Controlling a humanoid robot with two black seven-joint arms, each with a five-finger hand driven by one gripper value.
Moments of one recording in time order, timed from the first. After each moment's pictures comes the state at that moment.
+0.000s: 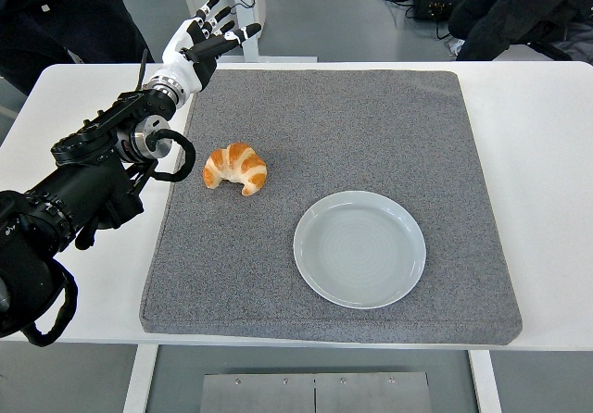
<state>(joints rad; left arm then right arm) -1.13 0.00 -0.45 -0.27 0.00 -0.15 -0.28 -0.07 0.00 0.12 0.14 -0.09 -0.08 0.25</state>
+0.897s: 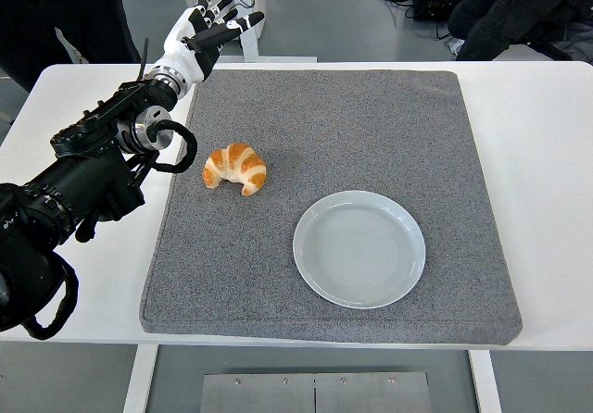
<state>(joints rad) -1.15 0.00 -0.45 -0.28 0.00 -0.15 -0.27 -0.07 0.00 0.12 0.14 -0.09 -0.08 0.25</state>
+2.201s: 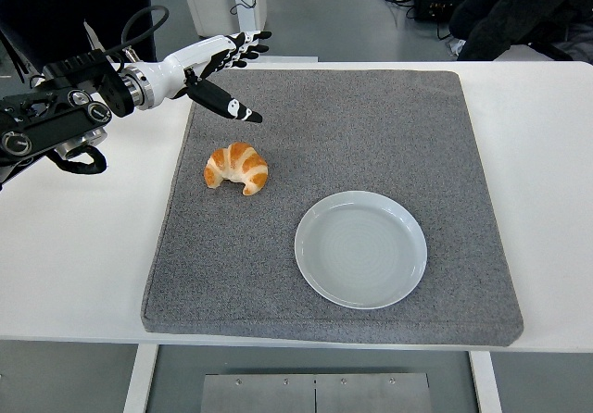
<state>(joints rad) -1.30 0.50 0.06 -1.04 0.63 -0.03 -0.26 -0.07 0.00 0.13 0.15 -0.09 -0.08 0.25</state>
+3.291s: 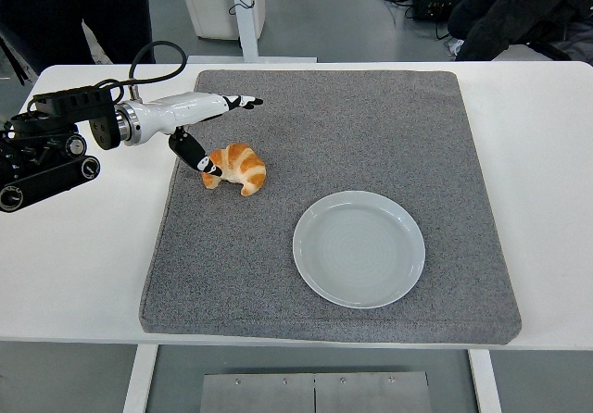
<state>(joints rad) -1.28 0.54 0.17 -1.06 1.13 0.06 -0.25 -0.06 0.00 0.13 0.15 -0.09 -0.08 0.25</state>
